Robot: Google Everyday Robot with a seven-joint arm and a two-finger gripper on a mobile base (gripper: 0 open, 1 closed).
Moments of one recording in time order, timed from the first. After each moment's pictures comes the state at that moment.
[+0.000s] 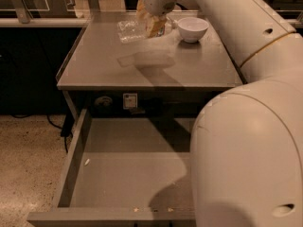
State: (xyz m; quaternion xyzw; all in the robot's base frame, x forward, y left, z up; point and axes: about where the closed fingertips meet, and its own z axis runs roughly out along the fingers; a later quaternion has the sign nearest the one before) arm 0.745 0.000 0.955 -0.85 0.45 -0.13 0.23
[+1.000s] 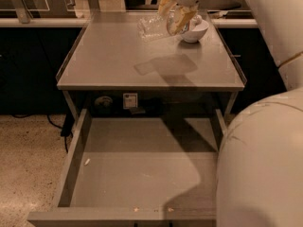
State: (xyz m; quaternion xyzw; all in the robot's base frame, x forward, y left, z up) arm 0.694 -0.068 0.988 -0.87 0.43 -0.11 0.21
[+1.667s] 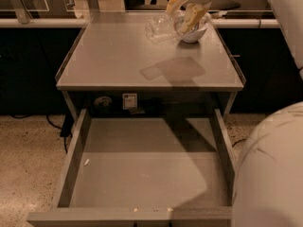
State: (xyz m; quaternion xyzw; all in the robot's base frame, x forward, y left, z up) arm 0.671 -0.087 1.000 -0.89 0.40 -0.11 0.20
